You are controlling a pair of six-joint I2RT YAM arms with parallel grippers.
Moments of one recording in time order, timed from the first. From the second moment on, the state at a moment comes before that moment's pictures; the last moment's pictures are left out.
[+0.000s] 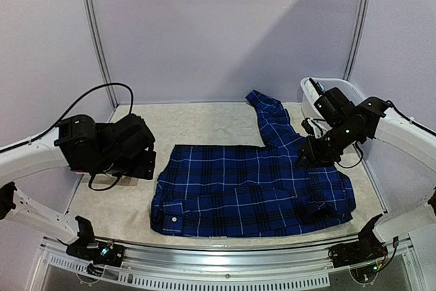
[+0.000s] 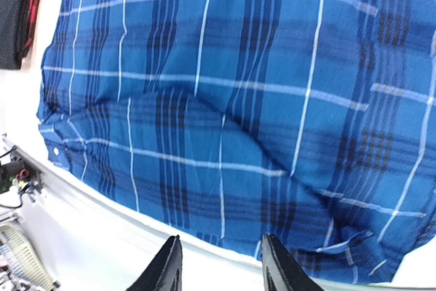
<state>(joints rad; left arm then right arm) -1.06 1.18 1.11 -1.12 -0.57 -0.85 0.60 1.28 1.15 -1.03 -0.20 0.54</state>
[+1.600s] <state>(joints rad) -0.42 2.33 1.91 -0.96 0.01 -0.08 0.54 1.46 1.34 -1.10 -0.09 0.48</state>
